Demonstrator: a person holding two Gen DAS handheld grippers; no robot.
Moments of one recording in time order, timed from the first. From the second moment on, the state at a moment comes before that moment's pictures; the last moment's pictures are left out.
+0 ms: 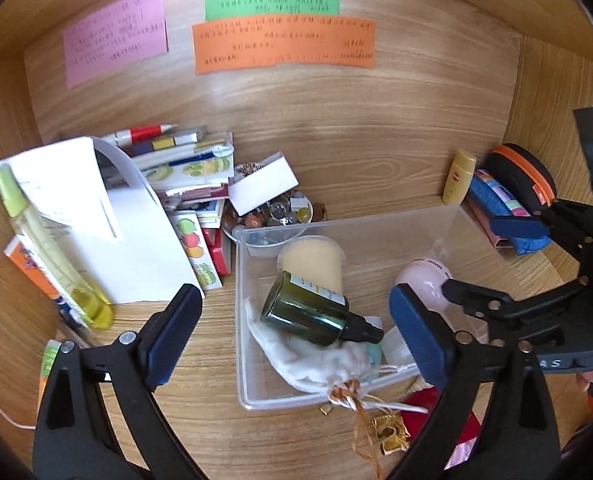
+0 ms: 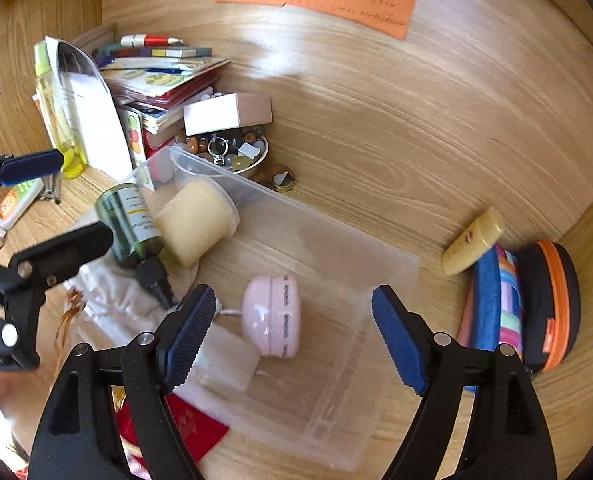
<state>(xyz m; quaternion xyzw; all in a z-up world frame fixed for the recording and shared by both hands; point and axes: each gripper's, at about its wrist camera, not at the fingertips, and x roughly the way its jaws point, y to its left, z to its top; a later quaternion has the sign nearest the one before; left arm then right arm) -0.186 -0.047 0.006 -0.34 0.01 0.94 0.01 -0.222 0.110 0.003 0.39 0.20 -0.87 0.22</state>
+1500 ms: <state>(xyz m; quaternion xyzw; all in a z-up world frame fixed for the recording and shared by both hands) -0.042 -0.070 -0.086 -0.43 -0.06 0.90 -0.01 -0.095 0.158 -0.043 0.39 0.17 -0.87 0.24</state>
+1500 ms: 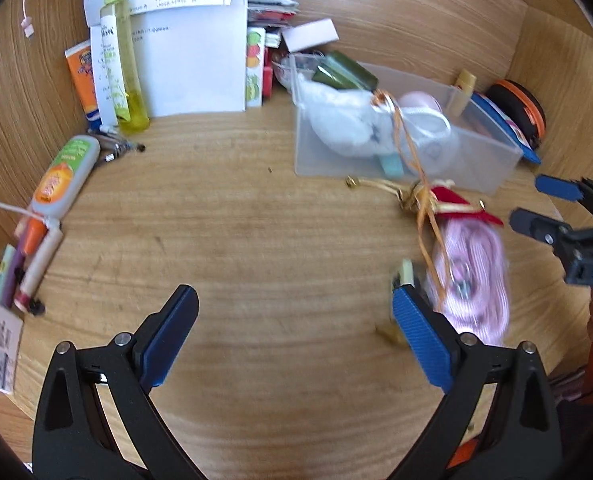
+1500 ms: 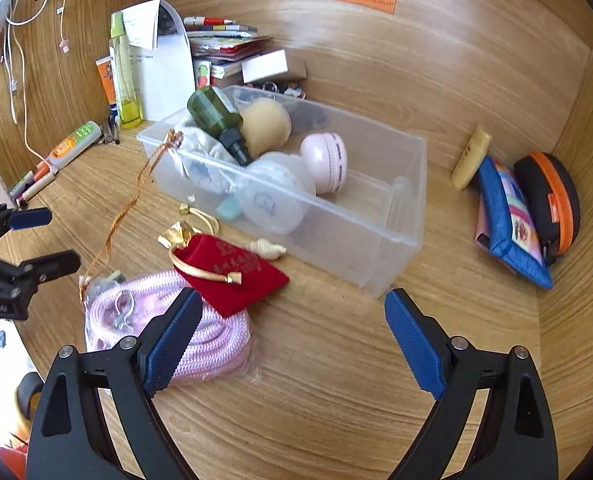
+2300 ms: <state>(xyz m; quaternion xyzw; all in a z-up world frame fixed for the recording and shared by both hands) -0.035 -0.032 -0.109 -0.43 0.01 0.90 0.02 -0.120 0.135 -0.074 0.42 0.13 -0.85 0.30</state>
